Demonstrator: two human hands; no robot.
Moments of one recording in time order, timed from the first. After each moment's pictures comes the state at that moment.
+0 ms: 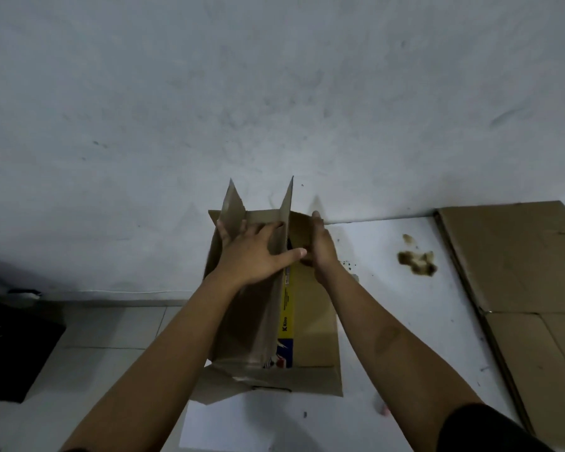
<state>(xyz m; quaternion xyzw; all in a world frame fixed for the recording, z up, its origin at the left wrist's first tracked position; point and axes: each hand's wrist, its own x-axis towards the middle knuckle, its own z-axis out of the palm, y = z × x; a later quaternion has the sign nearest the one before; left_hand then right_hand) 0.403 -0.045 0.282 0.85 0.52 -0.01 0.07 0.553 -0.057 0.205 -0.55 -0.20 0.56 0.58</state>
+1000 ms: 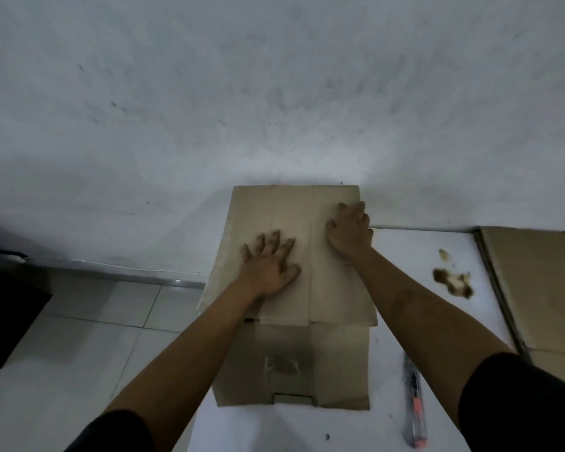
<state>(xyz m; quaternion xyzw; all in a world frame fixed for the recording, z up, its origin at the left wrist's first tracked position) 0.338 0.040 0.171 0.84 0.51 -0.06 0.16 0.554 0.053 0.165 -0.83 -0.50 0.19 0.17</state>
